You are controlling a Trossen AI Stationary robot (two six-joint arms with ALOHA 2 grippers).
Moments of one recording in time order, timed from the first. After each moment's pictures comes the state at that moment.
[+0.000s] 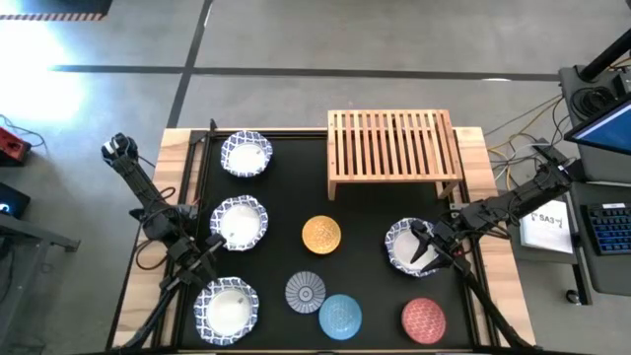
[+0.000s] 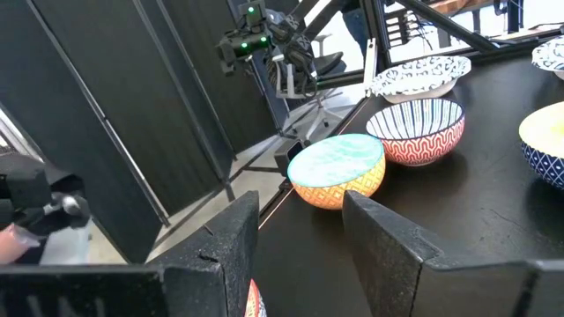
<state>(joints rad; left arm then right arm) -0.92 0.44 0.01 0.60 -0.15 -0.02 0.44 0.31 0.01 0.21 -0.26 0.34</state>
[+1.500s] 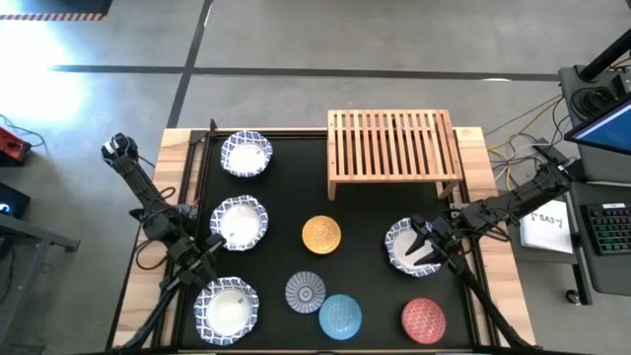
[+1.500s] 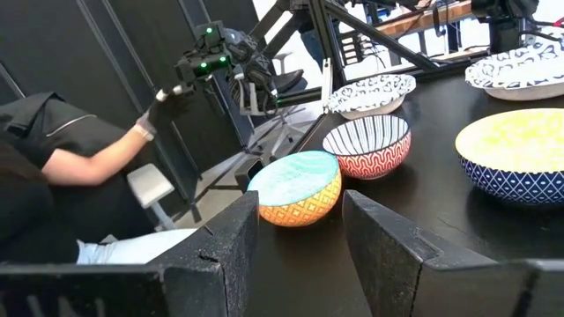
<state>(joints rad) -0.92 0.44 0.01 0.60 -0.15 -0.02 0.44 0.31 0.01 0.22 -0.13 0.34</state>
